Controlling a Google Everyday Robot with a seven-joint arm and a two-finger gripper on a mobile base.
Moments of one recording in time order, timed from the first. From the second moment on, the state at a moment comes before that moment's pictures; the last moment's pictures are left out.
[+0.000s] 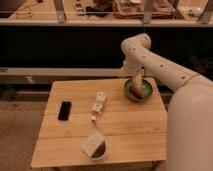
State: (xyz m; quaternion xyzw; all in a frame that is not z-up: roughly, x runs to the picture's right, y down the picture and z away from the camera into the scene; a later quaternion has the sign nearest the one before) arm 0.172 -0.052 0.818 -0.26 -0.06 -0.32 0.91
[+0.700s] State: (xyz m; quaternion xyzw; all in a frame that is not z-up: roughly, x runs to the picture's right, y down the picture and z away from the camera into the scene) arm 0.107 0.149 0.652 -0.35 -0.13 -0.30 0.88
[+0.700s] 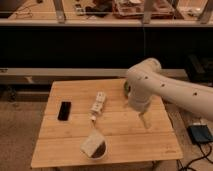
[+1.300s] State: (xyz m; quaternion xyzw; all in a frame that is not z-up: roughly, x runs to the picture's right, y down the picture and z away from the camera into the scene) arm -0.131 0.183 0.594 -0.25 -0.34 -0.39 0.82
